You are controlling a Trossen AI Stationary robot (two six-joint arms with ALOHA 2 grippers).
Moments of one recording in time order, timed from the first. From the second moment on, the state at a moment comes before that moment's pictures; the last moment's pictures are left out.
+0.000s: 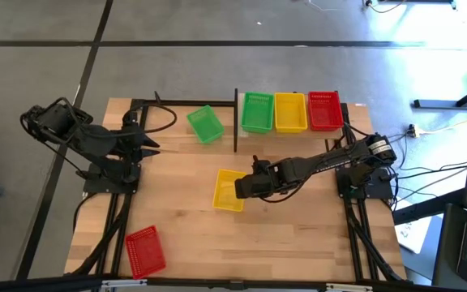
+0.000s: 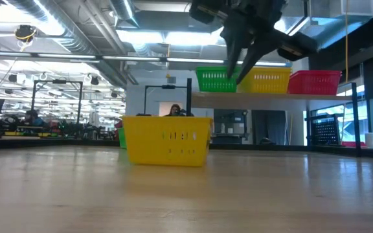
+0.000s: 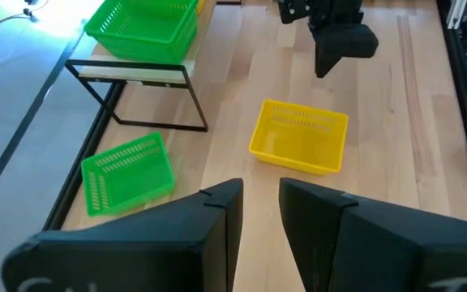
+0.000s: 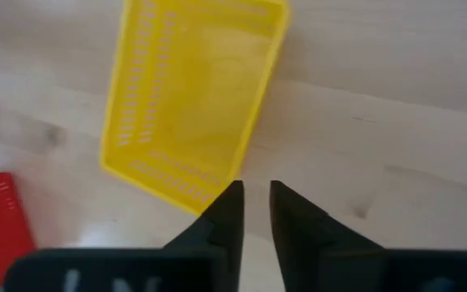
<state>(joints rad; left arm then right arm) -0.44 0.98 1.56 -1.29 -0.53 -0.36 0.24 1.79 1.45 -0.85 0.14 1.64</state>
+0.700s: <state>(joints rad) -0.44 0.98 1.56 -1.29 -0.53 -0.36 0.18 1.91 1.45 -0.75 0.11 1.72</state>
